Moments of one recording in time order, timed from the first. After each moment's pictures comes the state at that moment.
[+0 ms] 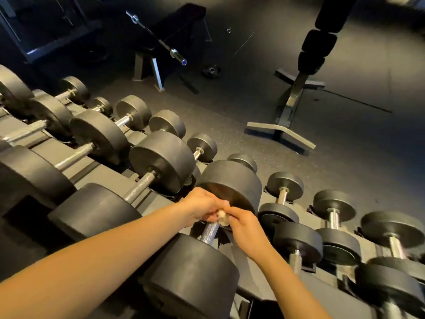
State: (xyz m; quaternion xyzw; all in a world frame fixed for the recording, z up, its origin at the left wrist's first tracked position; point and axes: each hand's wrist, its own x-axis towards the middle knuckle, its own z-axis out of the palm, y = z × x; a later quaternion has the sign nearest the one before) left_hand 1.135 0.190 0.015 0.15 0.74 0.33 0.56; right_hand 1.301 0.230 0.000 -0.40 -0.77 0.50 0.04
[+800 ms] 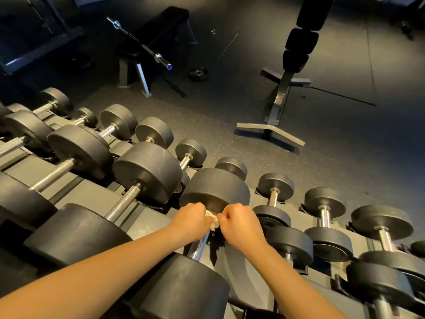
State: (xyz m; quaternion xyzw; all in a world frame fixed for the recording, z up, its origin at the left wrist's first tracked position) left_hand 1.150 0.193 0.002 0.42 0.83 0.05 0.36; right_hand 1.287 0.258 0.023 -0.46 -0.83 0.32 -0.01
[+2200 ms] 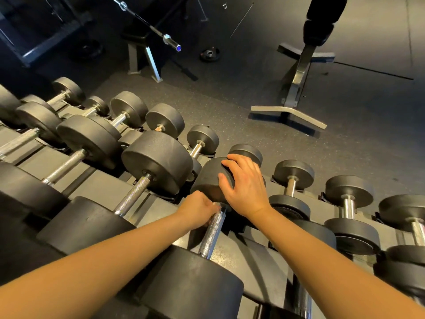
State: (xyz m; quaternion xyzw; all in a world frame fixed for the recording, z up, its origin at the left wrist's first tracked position) left_hand 1.131 0.190 -0.005 0.33 0.81 0.18 0.45; right_hand 1.245 0.306 -0.011 -0.33 -0.89 0.25 0.20
